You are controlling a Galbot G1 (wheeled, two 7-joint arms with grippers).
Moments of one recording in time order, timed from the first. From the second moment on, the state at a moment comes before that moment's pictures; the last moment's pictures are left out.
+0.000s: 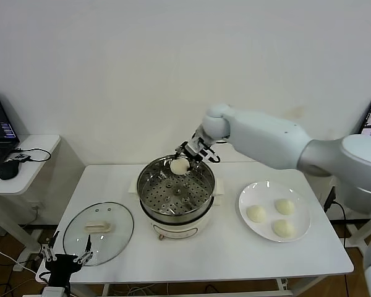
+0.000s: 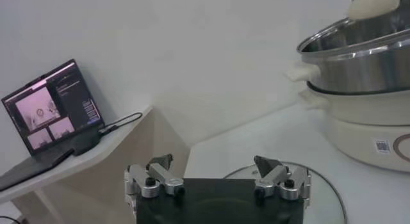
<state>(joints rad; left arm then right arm) 1.78 -1.28 -0.74 -2.12 0.07 0.11 -0.12 0.47 1.31 -1.22 0.97 -0.04 0.31 -0.87</state>
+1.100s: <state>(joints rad) 1.78 -1.29 -0.74 -2.12 0.06 0.09 -0.13 0.48 1.38 -1.27 0.90 -0.09 0.37 -0.84</state>
